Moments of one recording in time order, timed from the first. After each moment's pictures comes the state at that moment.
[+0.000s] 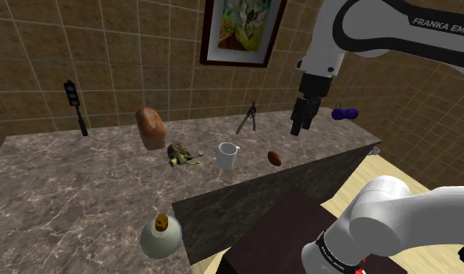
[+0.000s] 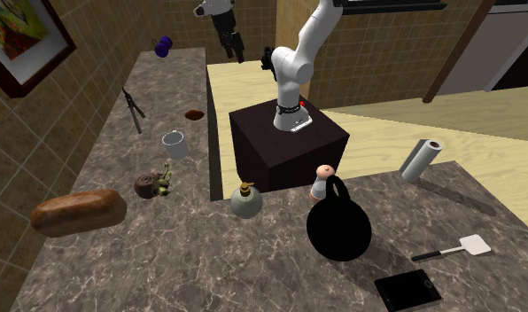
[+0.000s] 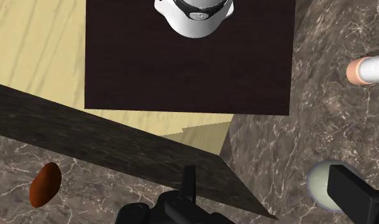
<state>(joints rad) -0.01 -0.74 -0.04 -2.36 0.09 1.43 -0.10</state>
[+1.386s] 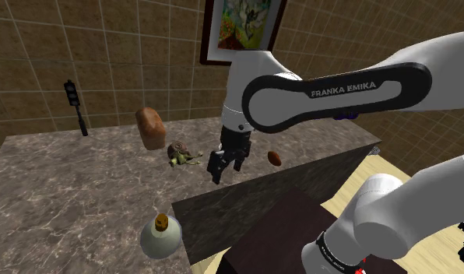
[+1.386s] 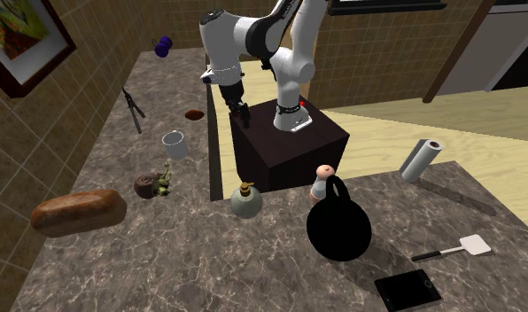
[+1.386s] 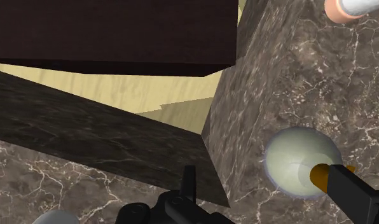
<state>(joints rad) 0.11 -0.40 0.33 -2.46 0.28 1.99 0.23</state>
